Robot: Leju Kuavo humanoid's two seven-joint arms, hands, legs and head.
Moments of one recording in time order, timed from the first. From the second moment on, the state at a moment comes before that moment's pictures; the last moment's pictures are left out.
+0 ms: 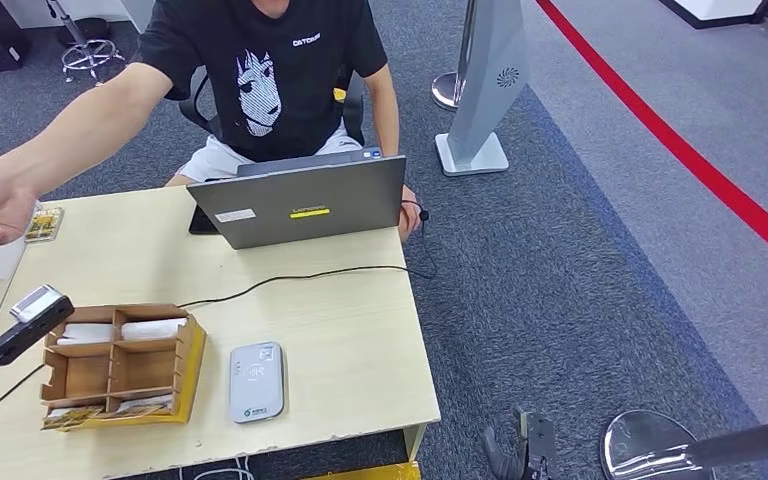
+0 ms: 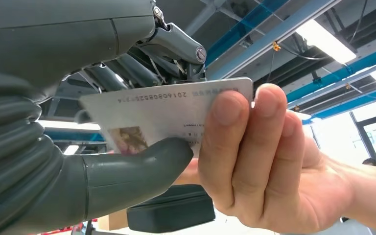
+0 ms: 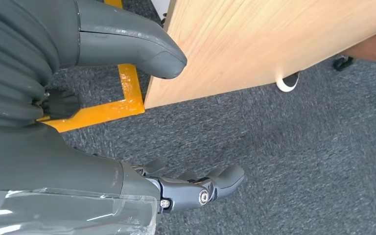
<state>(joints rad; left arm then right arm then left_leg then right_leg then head) -0.18 0.30 0.12 -2.00 -1.47 -0.10 -0.05 -0.15 0.24 -0.70 -0.41 0.49 -0.08 -0.70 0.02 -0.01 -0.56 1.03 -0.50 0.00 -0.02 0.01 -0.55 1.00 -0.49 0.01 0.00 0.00</state>
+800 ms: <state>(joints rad) -0.07 0.28 -0.06 -2.09 -1.24 -0.24 -0.10 -0.14 0.21 -0.73 -0.39 0.40 -0.08 -0.70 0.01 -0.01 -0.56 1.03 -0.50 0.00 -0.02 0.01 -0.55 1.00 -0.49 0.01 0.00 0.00</state>
